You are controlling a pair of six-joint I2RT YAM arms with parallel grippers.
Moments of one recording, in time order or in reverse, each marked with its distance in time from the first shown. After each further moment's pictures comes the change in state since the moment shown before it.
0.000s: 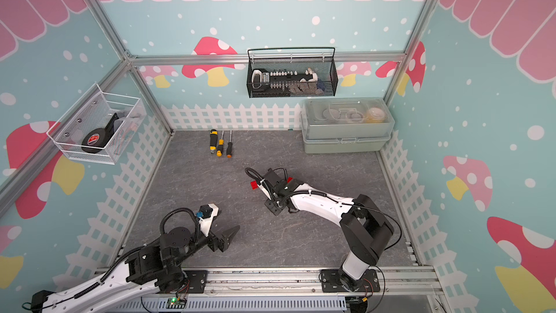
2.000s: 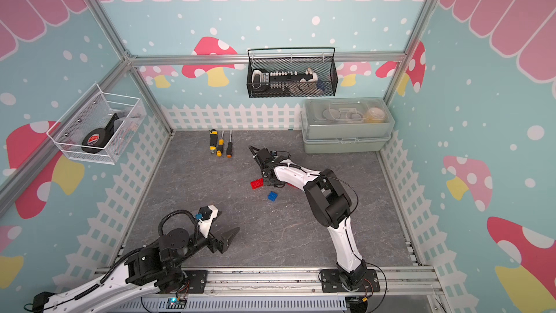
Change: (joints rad) left arm -0.002 -0.040 -0.021 0.000 0.020 0.015; right arm -0.145 0.478 0.438 -0.073 0.098 0.571
